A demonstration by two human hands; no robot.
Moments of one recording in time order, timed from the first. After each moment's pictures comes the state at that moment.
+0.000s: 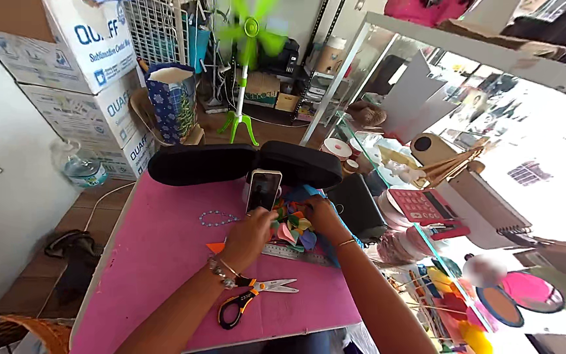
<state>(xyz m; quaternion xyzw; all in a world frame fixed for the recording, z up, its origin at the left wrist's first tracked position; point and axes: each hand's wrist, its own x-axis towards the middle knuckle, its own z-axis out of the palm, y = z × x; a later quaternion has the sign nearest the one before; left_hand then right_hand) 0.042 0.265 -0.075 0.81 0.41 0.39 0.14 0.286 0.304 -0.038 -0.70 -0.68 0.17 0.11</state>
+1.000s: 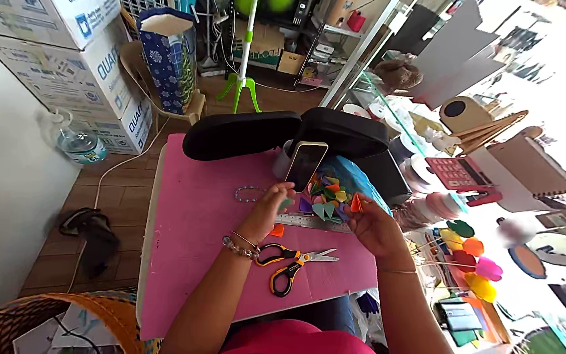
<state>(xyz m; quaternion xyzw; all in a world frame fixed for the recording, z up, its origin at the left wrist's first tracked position) -0.027 0.278 -0.082 0.48 0.30 0.39 0.73 0.230 0.202 -0.052 -0.53 -0.25 0.52 0.62</state>
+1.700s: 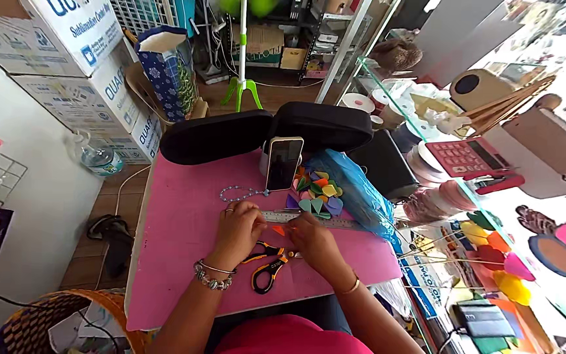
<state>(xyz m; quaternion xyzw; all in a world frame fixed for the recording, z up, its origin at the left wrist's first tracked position) -0.035 0.237 -0.073 0.80 0.49 0.17 0.29 0.176 0.183 -0.097 -0.61 -0.72 0.15 0.28</state>
